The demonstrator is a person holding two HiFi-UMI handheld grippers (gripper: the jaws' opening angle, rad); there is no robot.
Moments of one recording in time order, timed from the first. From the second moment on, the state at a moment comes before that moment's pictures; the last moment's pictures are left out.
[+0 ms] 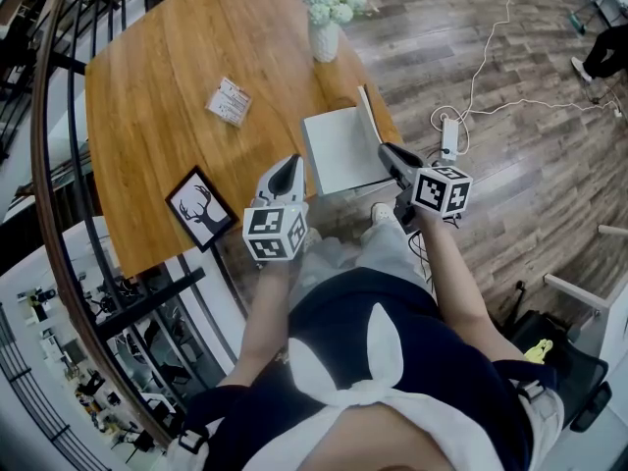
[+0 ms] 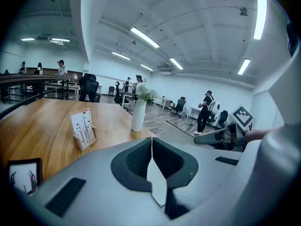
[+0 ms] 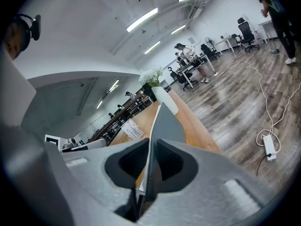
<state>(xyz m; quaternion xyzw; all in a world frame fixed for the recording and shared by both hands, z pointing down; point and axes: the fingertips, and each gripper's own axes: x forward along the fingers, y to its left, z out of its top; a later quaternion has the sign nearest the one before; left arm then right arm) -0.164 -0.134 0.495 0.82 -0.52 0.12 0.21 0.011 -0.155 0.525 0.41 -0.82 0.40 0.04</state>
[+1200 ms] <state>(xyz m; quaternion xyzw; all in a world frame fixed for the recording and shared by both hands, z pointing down) -0.186 -0.126 0.499 0.81 -0.53 0.11 0.22 -0.058 -0.147 0.540 0.35 -0.83 0.43 0.06</state>
